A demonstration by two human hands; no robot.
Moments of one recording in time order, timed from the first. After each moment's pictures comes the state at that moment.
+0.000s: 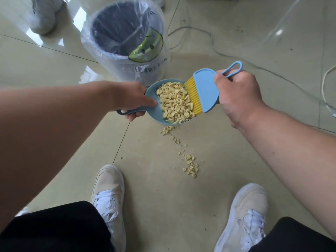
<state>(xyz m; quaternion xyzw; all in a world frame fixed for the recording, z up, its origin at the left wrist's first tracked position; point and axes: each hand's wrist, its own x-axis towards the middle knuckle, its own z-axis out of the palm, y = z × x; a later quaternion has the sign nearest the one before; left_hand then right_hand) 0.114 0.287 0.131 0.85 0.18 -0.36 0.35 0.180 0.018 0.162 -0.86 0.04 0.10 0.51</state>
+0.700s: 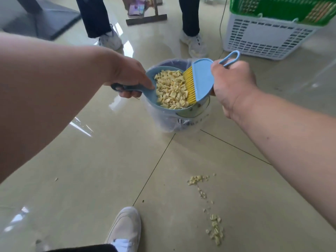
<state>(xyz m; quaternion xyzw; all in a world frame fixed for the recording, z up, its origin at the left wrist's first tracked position) 0.192 0.459 0.243 0.84 0.32 -0.29 0.32 0.273 0.216 0.227 -0.82 -0.02 0.12 0.56</state>
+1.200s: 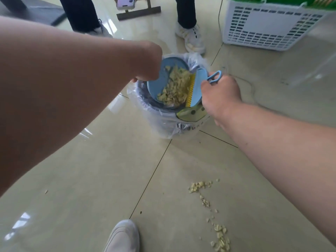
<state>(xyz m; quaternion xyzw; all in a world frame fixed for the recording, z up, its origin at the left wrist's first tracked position) 0.266 0.428 0.218 0.96 0.17 -0.20 -0.07 0.307 0.228 0.143 -0.87 -0.04 0.12 0.48</state>
